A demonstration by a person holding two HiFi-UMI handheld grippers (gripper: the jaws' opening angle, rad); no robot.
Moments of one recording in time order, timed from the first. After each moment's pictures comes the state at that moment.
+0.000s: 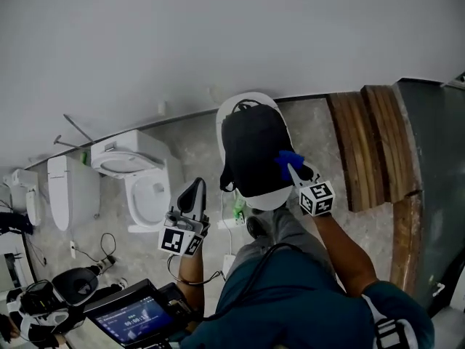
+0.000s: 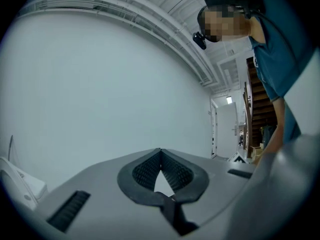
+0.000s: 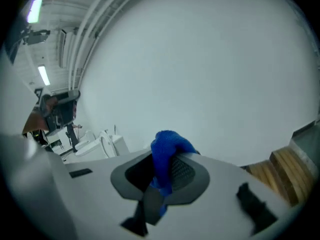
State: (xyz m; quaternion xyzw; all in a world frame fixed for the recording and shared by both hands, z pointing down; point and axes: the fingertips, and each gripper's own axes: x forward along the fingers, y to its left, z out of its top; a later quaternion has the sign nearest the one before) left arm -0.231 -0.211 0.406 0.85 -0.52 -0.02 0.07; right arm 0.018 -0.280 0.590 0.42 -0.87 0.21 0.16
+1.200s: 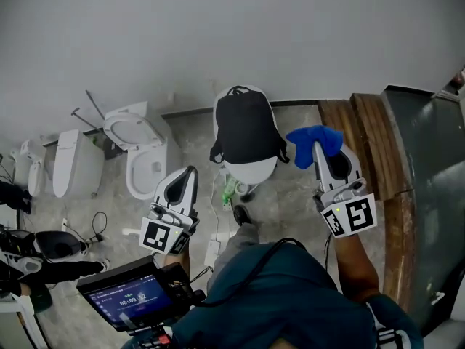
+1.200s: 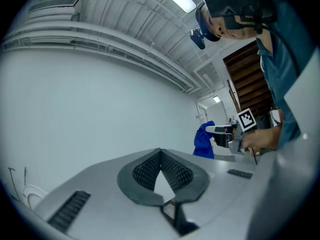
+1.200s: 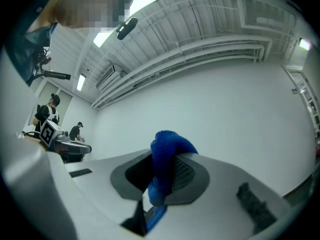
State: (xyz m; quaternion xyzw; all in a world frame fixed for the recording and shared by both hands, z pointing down) left arm -0.117 0.042 0.269 0.85 -0.53 -0.02 -0.04; right arm 0.139 -0.028 0.232 0.44 -0.89 -0.07 -0.05
